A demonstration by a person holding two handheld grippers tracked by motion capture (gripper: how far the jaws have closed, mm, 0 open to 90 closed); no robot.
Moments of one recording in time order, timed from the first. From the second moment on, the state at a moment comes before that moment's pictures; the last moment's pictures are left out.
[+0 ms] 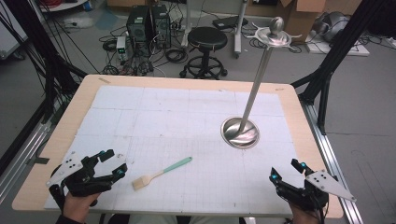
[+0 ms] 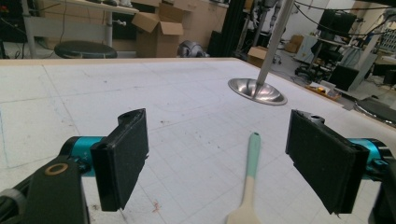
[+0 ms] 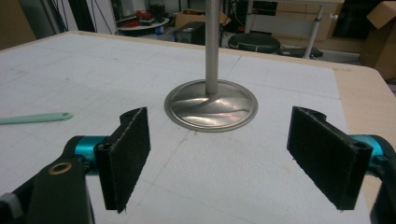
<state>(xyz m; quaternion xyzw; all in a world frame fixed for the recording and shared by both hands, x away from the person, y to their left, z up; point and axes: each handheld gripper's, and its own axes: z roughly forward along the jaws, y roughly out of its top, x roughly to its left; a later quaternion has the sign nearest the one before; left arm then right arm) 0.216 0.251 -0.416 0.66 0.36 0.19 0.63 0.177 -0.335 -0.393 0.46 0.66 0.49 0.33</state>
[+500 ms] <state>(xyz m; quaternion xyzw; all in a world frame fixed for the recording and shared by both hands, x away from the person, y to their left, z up) 0.216 0.235 -0.413 0.69 0.34 0.17 0.62 0.181 -0.326 -0.393 0.45 0.67 0.49 0.32</state>
